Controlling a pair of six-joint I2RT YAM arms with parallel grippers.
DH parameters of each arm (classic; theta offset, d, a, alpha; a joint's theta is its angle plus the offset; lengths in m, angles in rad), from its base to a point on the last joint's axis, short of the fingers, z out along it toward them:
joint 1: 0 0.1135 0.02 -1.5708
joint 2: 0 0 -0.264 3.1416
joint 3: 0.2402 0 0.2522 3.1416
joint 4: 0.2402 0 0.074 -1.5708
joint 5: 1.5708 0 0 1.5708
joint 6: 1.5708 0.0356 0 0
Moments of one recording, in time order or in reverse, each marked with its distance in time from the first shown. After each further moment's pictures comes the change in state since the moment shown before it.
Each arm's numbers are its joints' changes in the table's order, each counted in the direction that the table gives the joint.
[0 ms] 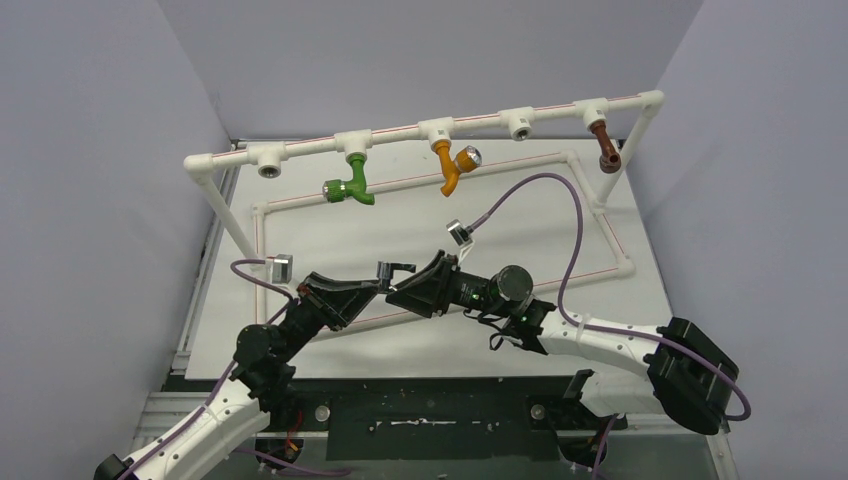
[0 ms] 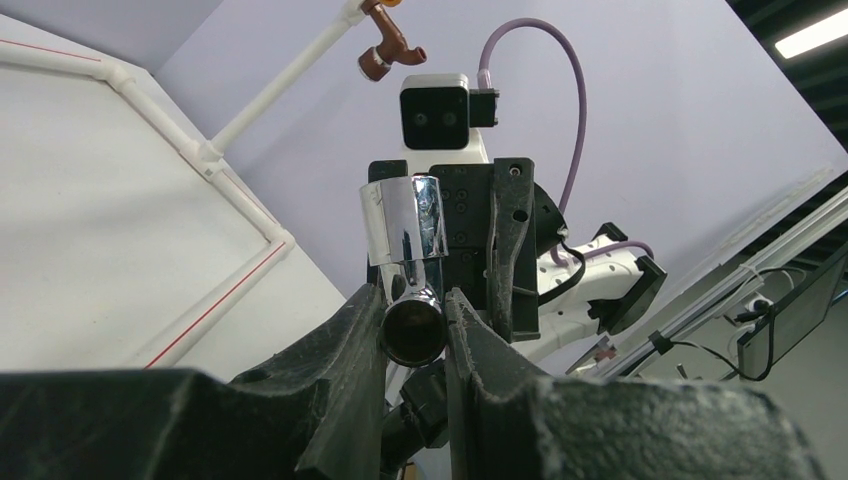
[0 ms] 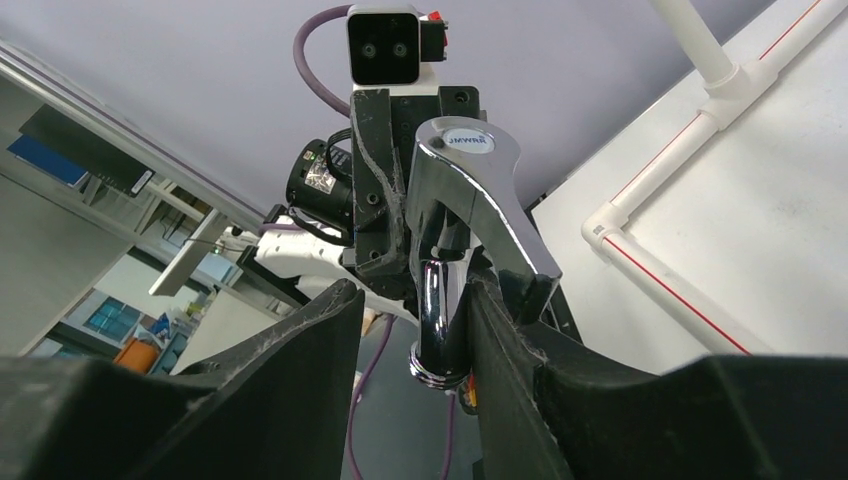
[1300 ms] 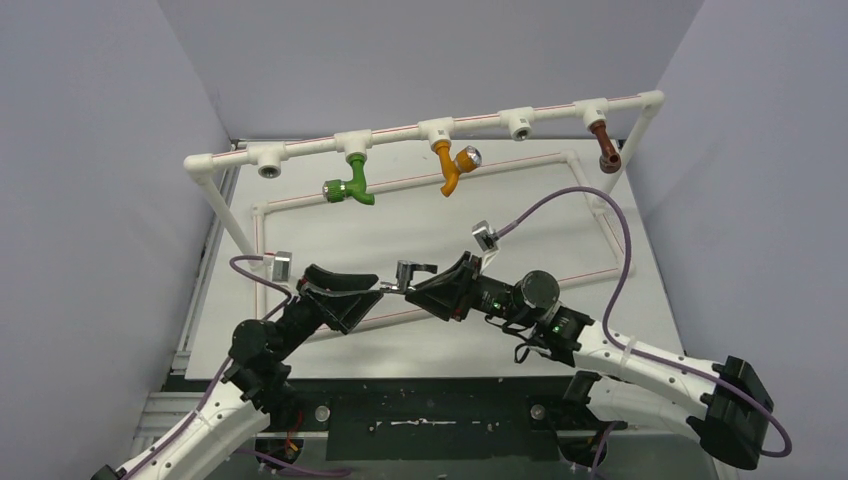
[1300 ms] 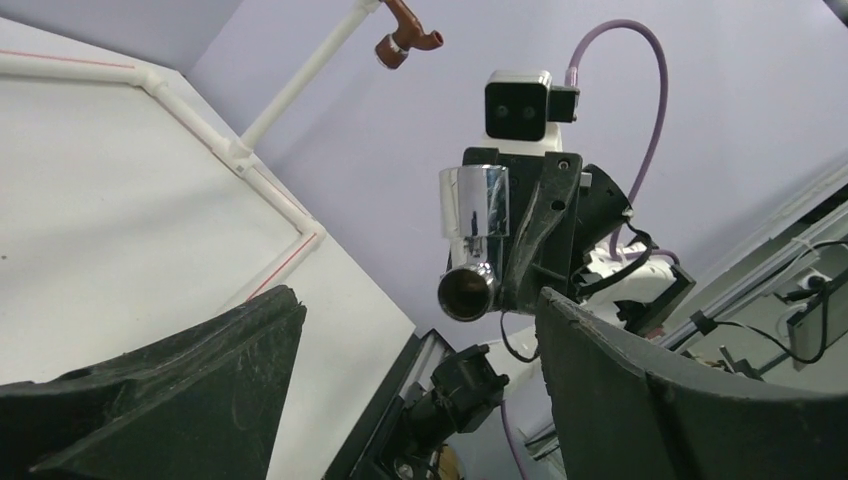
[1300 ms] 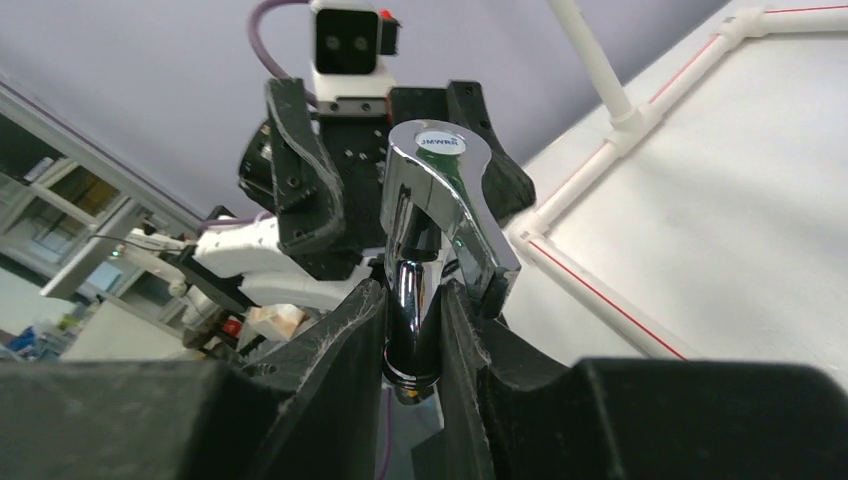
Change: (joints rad) left arm 0.004 -0.041 0.048 0.126 0.028 0.080; right arm 0.013 -0.238 0.001 0.290 0.092 -0.183
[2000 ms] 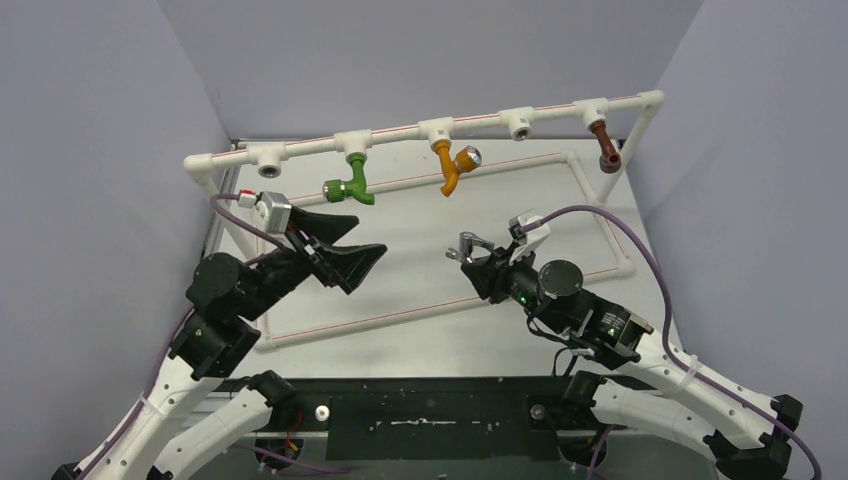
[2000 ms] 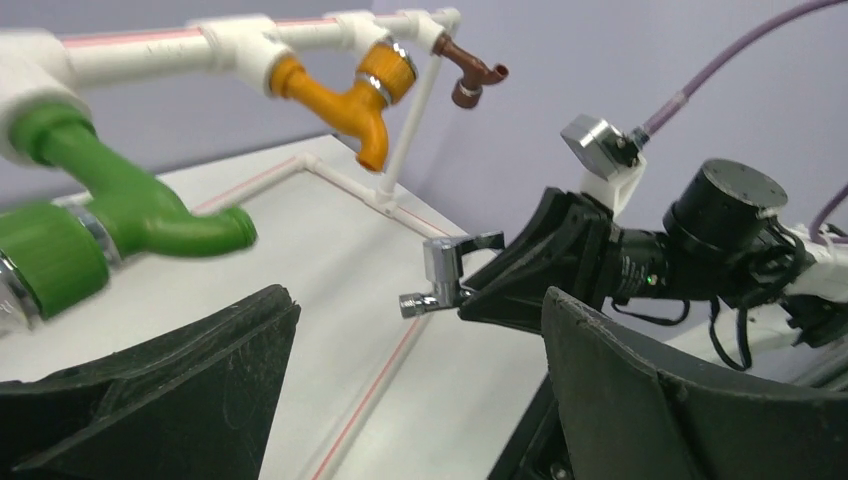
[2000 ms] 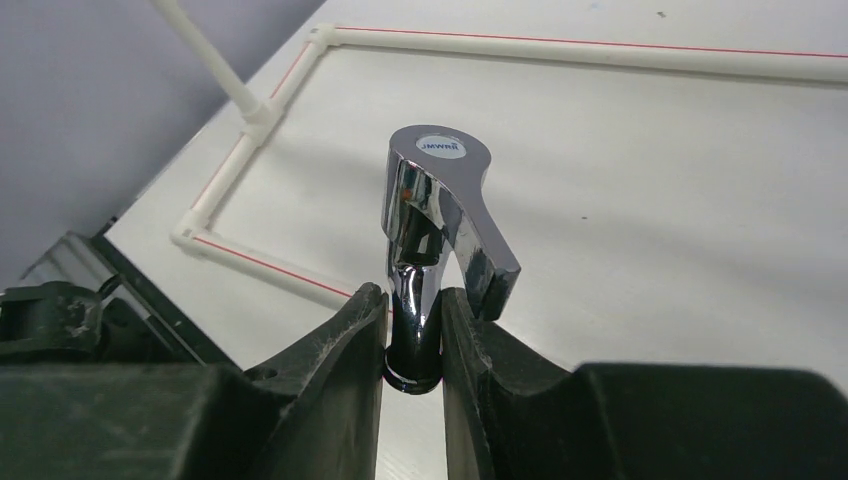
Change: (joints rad) left arm 0.000 0.225 0.694 0.660 -0.003 0.527; right arm -0.001 -0.233 0.246 0.856 0.534 -0.426
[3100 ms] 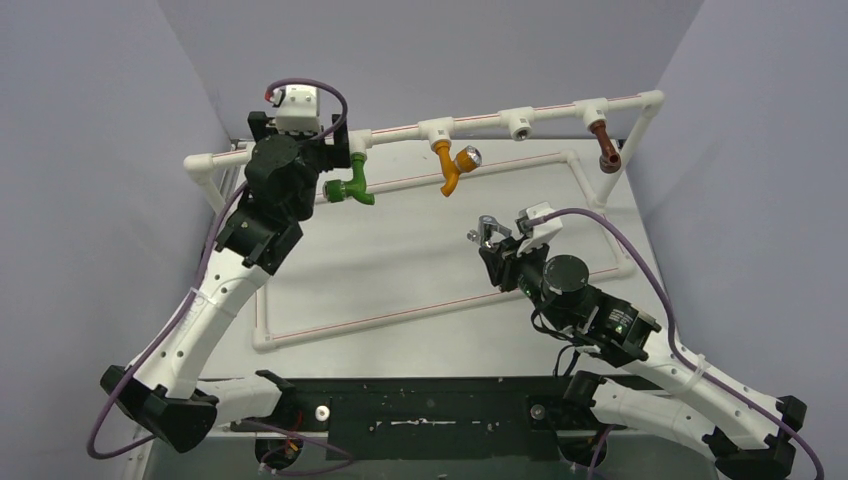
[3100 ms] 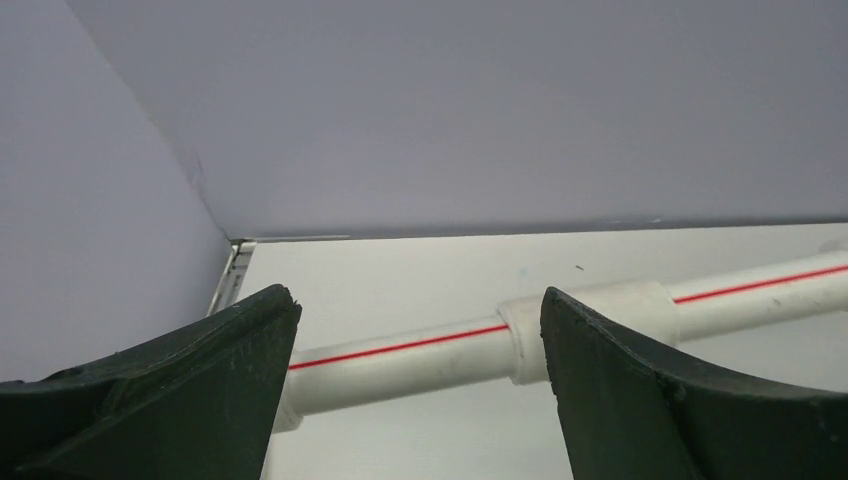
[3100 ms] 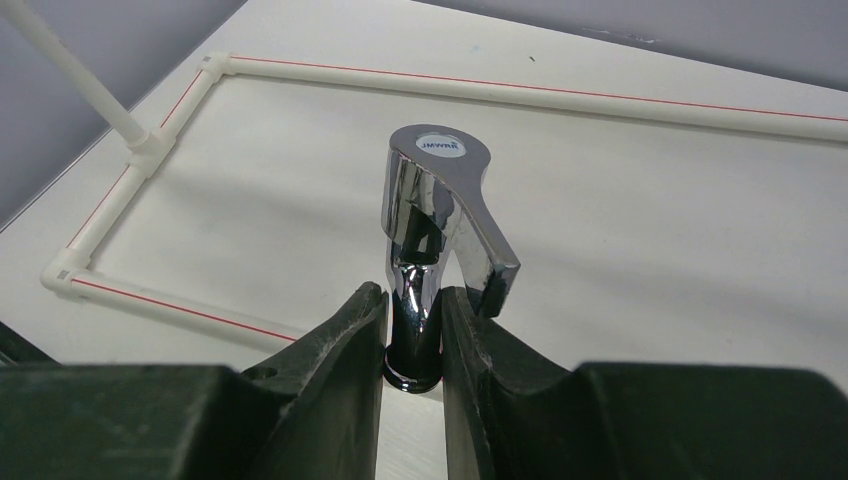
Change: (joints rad) left arm 0.109 0.581 0.561 0.169 -0.785 0.534; right arm -0.002 0.010 0.086 0.095 0.222 -0.151
